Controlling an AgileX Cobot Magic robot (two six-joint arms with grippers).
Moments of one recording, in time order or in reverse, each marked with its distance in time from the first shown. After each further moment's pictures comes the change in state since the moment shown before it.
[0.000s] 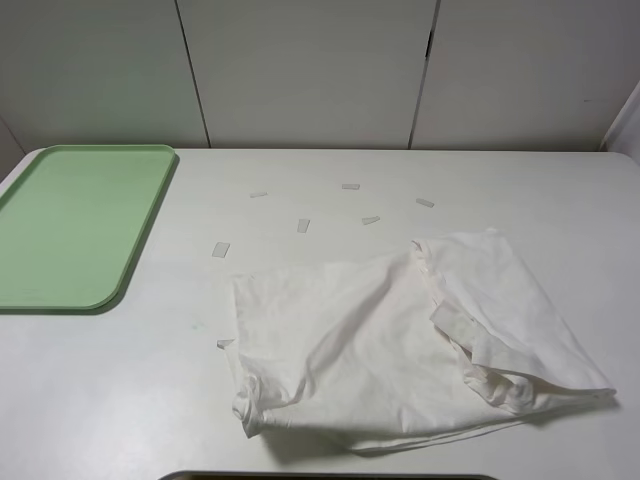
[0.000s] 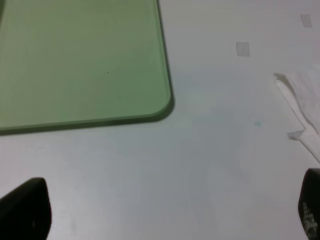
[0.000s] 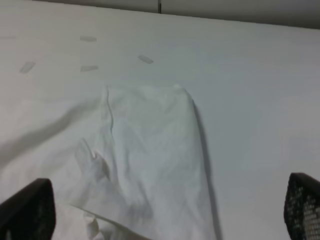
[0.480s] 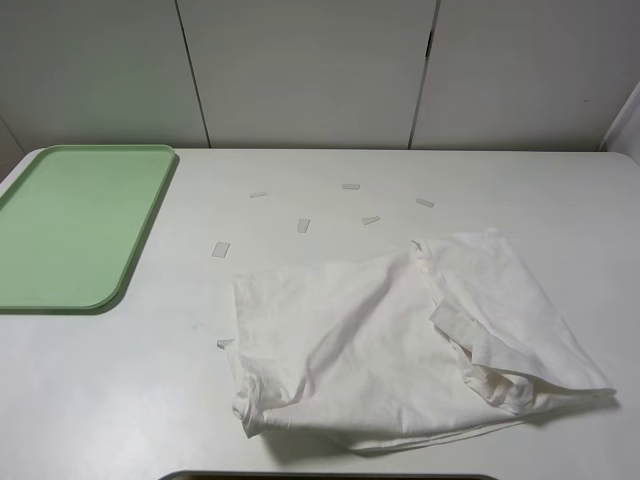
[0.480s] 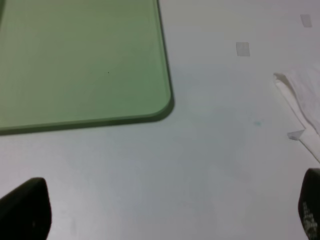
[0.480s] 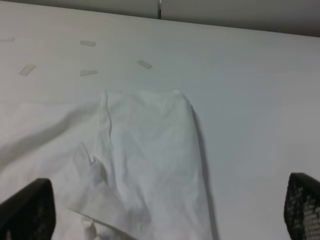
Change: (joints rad) left arm 0.000 0.000 0.000 0.000 0.000 0.000; right arm 0.000 0.000 0.000 0.000 -0.014 -0.011
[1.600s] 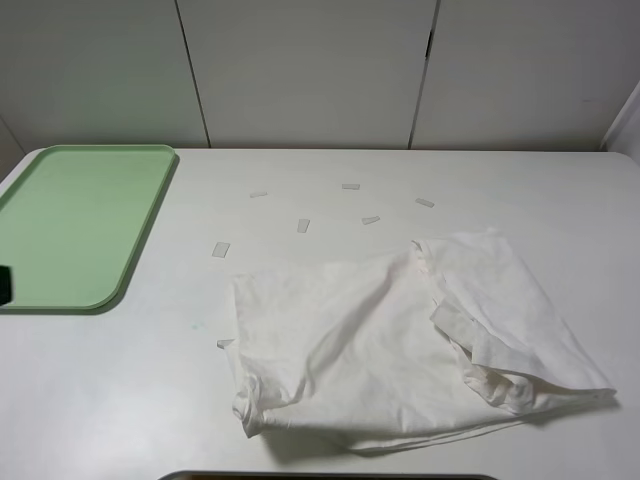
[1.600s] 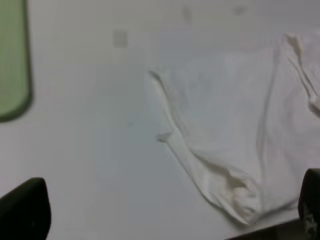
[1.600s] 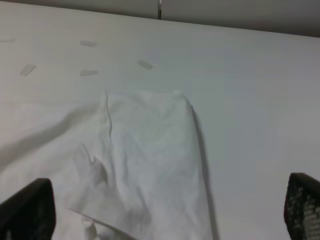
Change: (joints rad) left arm 0.000 0.311 -0.012 -0.351 -0.163 0.039; right arm 0.000 0.000 0.000 0.000 -0.001 0.000
